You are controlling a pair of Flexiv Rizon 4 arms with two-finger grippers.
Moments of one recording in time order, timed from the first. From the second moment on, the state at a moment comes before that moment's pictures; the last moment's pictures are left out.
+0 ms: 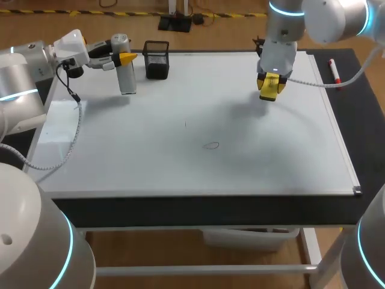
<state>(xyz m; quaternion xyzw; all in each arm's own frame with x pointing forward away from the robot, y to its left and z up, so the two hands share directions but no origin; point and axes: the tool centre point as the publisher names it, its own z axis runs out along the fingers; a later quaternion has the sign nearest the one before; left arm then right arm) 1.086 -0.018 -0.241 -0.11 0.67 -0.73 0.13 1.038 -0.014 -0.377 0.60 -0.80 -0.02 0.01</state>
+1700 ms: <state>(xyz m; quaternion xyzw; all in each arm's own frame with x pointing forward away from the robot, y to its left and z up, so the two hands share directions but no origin) 0.913 -0.213 -0.232 0.04 0.66 -0.75 -0.01 1.038 -0.014 -0.377 0.60 -0.80 -0.02 0.01</state>
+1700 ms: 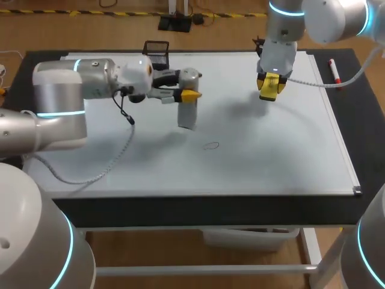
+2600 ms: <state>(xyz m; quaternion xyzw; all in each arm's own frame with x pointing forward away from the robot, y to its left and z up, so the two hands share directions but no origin) 0.874 -0.265 -0.257 0.07 0.65 -0.75 -0.07 1.038 -0.014 -0.377 0.60 -0.80 -0.02 0.01</state>
